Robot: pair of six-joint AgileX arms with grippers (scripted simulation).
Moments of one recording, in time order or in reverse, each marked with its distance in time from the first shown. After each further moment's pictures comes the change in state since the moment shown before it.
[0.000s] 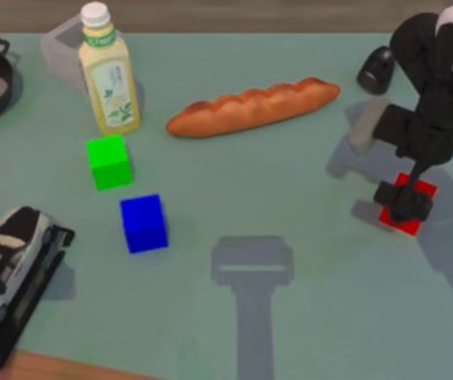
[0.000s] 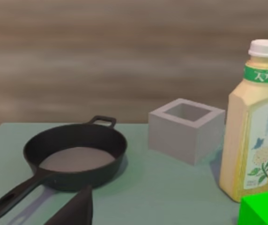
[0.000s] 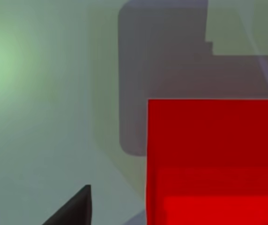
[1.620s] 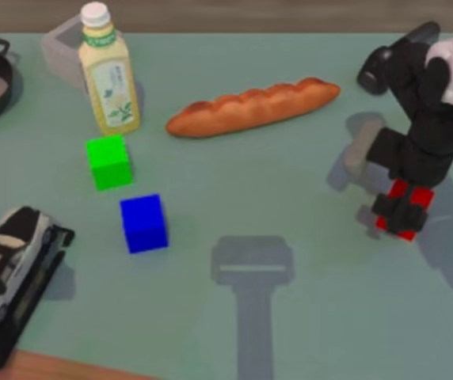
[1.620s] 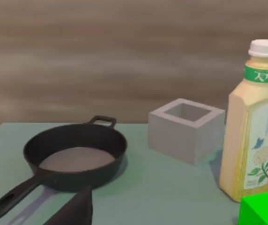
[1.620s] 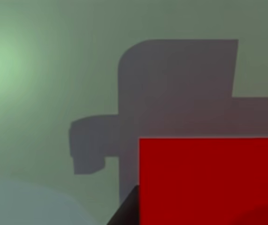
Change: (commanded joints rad) left arm 0.000 0.000 0.000 0.000 0.000 0.000; right arm 0.002 0.059 -0.089 0.143 0.001 0.002
